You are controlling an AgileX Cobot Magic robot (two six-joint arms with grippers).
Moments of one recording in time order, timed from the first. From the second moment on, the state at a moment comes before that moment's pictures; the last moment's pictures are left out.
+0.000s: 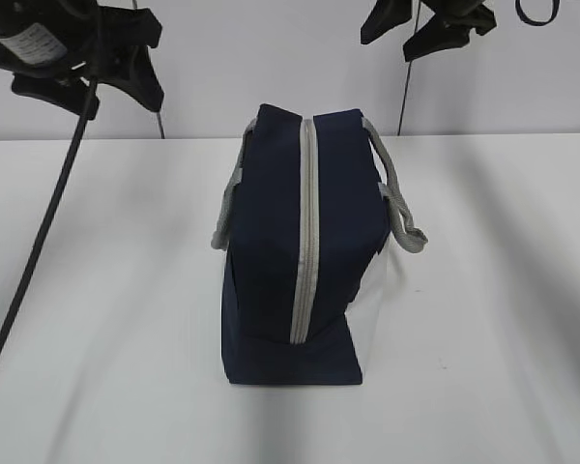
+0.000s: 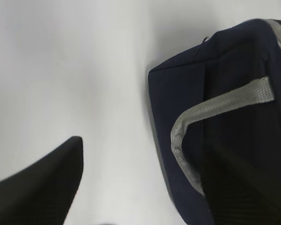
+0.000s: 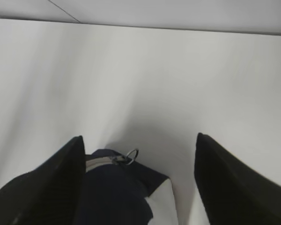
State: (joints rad) left arm -0.31 1.70 -1.59 -0.15 0.99 -0.08; right arm 0.04 2.31 -2.46 0.54 1.24 -0.13
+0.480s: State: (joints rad) left arm -0.31 1.34 -1.27 -0.07 0.99 -0.12; right arm 0.15 1.90 -1.98 0.33 1.25 -0.08
